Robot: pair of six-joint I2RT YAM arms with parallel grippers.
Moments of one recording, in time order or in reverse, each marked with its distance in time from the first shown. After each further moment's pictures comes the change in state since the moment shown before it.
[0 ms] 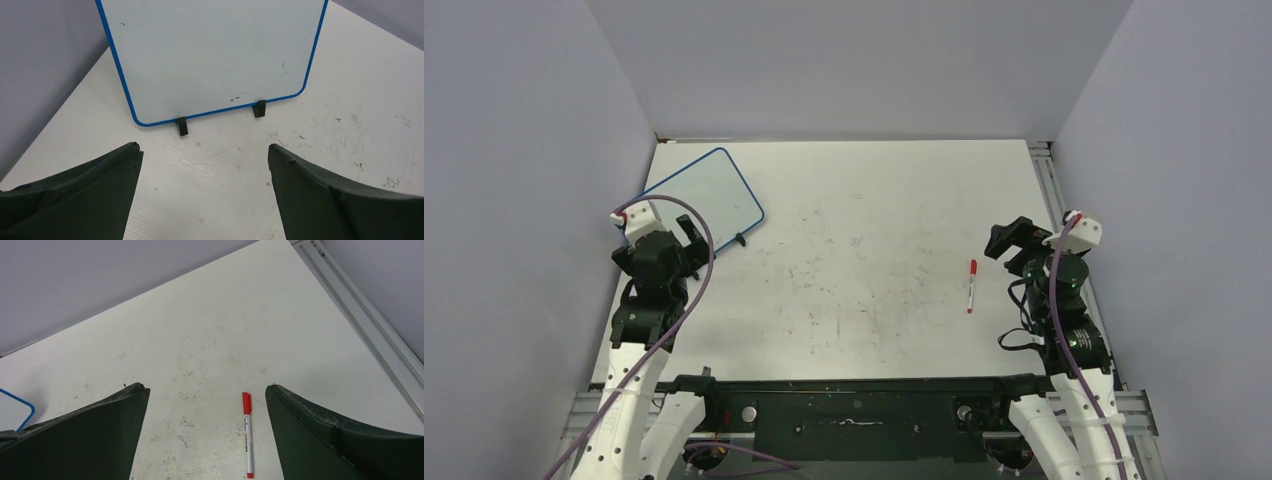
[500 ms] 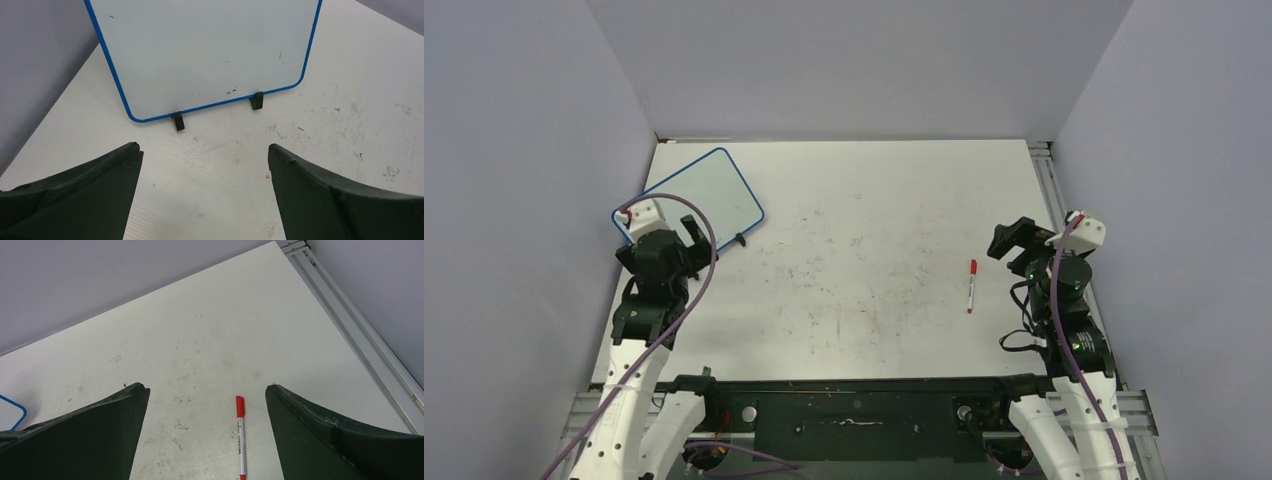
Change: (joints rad) left arm 0.000 0.021 0.010 -0.020 0.018 0.003; right arm 0.000 -0.011 0.029 -0.019 0.019 -0.043
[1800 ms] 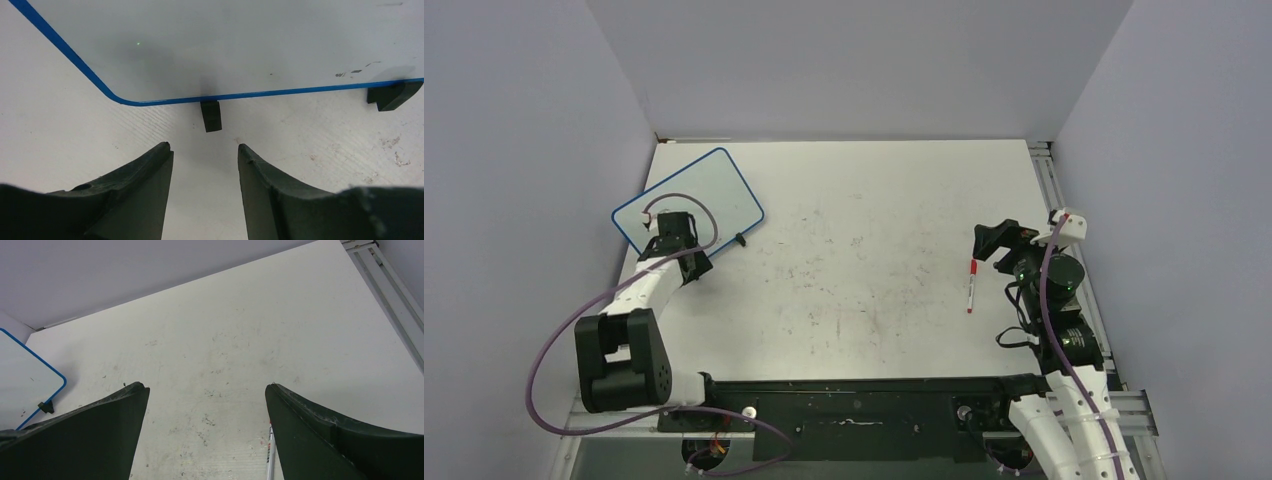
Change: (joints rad) left arm 0.204 0.635 -0.023 0.145 0.135 -0.051; right arm 0.000 0.012 -0.083 0.144 -0.187 0.005
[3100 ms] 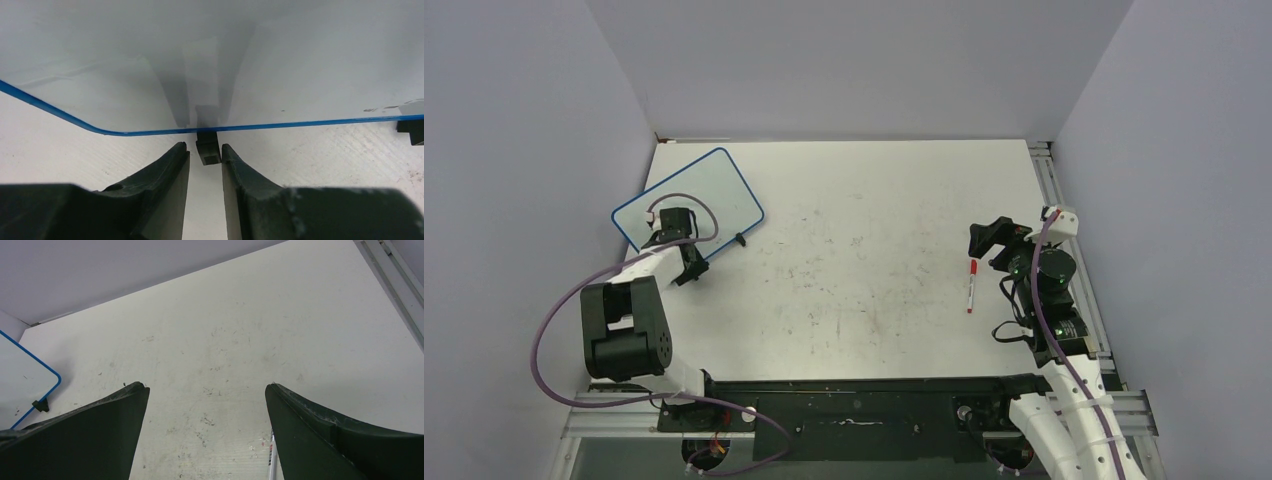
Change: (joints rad) left arm 0.025 0.181 0.061 0.043 0.002 0.018; right arm 0.000 0.046 -0.035 0.066 -0.007 0.007
